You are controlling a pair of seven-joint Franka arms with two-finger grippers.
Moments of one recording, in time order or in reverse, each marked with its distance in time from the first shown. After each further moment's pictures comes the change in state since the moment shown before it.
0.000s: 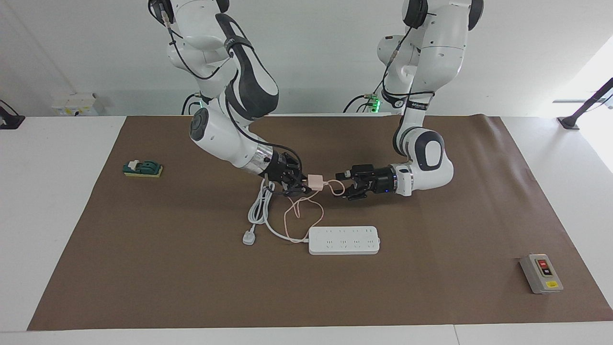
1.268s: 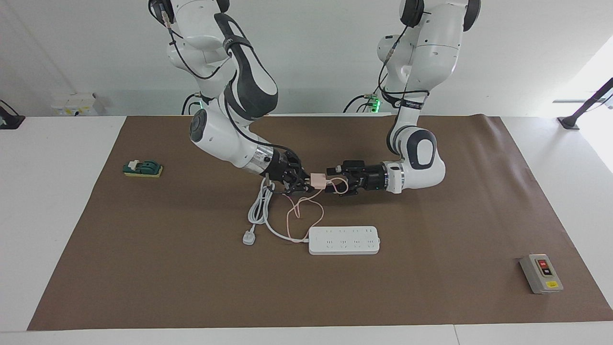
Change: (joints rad) left arm -0.042 -0.001 -0.004 0.010 -0.018 -0.011 0.001; right arm 0.000 0.001 0.000 0.000 0.051 -0.001 -0.014
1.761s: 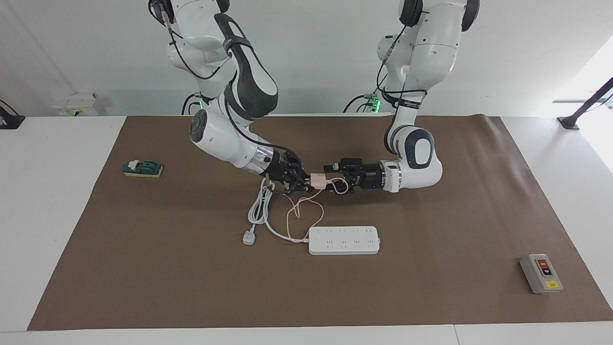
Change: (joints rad) left arm -0.009 0.000 0.000 0.003 -0.022 -0.016 0.000; right arm 0.000 0.001 0.000 0.000 0.000 0.000 0.000
